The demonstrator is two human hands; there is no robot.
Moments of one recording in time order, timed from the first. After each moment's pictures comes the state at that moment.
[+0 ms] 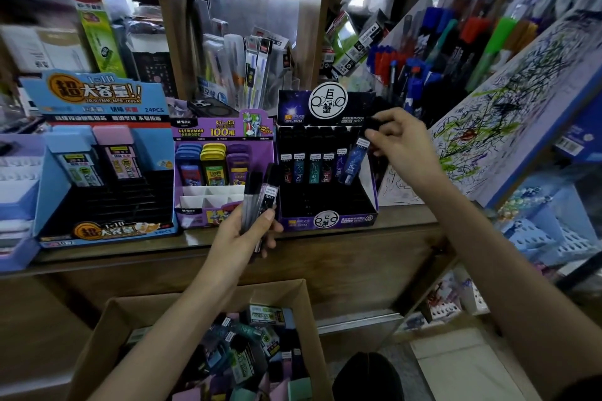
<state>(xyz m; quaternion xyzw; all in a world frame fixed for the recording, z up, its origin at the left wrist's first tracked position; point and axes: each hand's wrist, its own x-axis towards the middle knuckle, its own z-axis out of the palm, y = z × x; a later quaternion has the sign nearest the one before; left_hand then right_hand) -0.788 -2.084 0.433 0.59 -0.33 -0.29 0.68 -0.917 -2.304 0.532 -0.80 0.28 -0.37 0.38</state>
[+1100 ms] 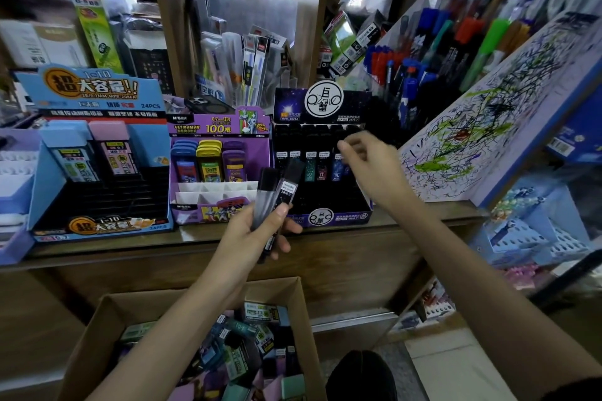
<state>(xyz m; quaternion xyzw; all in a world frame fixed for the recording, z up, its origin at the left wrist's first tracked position) -0.801 -2.092 0.439 0.55 -0.35 -0.34 0.68 -0.905 -2.284 0.501 -0.86 0.29 -0.33 0.26</state>
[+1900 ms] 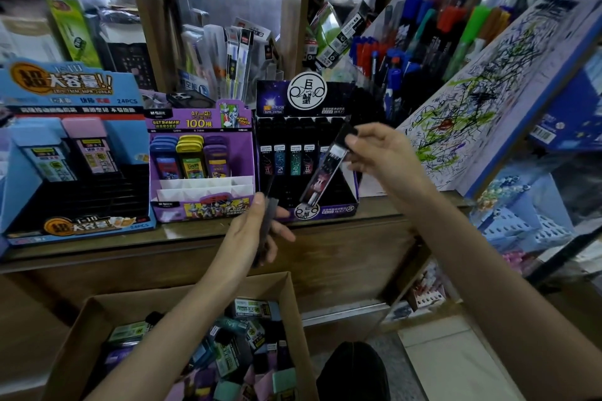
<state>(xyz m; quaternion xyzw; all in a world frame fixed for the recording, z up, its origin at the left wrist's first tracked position) -0.814 -2.101 0.434 0.59 -0.37 -0.35 0.63 -0.941 -2.275 0.522 -0.70 0.22 -0.34 0.59</state>
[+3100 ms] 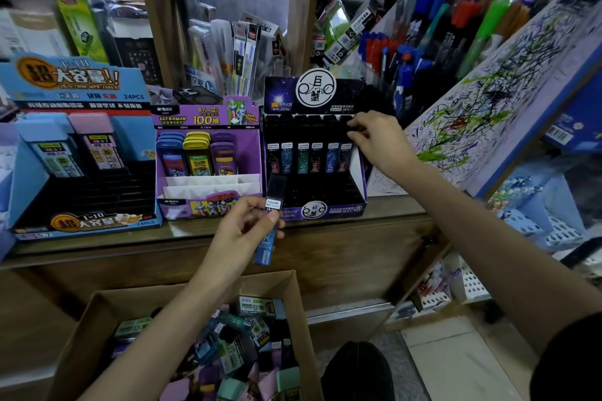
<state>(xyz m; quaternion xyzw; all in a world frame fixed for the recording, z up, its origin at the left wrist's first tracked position) -0.800 -2.093 0.427 0.59 -0.35 -0.30 0.66 -0.900 -2.338 0.512 -0.92 0.28 -0.26 0.06</state>
